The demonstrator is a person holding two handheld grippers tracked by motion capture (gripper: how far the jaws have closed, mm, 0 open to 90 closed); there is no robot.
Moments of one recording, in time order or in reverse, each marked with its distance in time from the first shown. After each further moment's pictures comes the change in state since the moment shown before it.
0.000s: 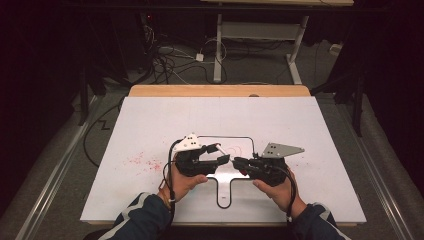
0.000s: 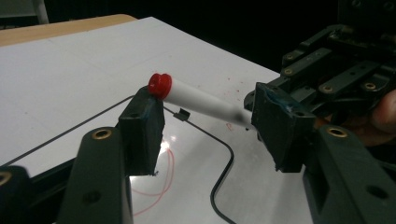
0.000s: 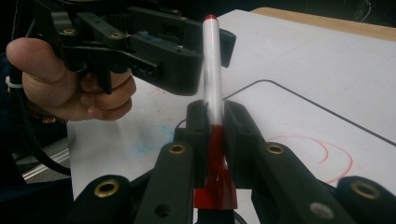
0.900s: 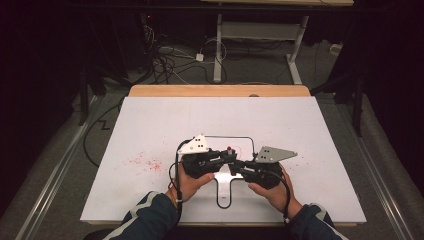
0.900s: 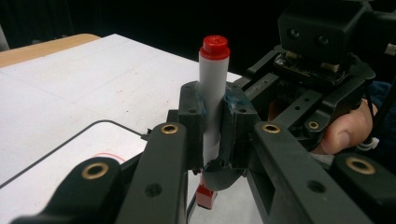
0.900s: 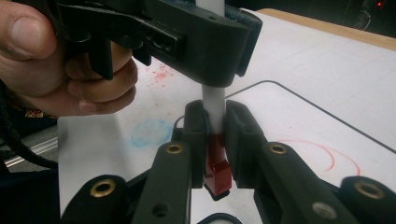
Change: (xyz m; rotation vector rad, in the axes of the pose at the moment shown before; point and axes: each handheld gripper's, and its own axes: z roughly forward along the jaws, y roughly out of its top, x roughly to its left) left arm -0.009 0.008 0.005 -0.010 -0.106 0.123; right arm 0.006 -0.005 0.011 0.008 -0.014 -0.080
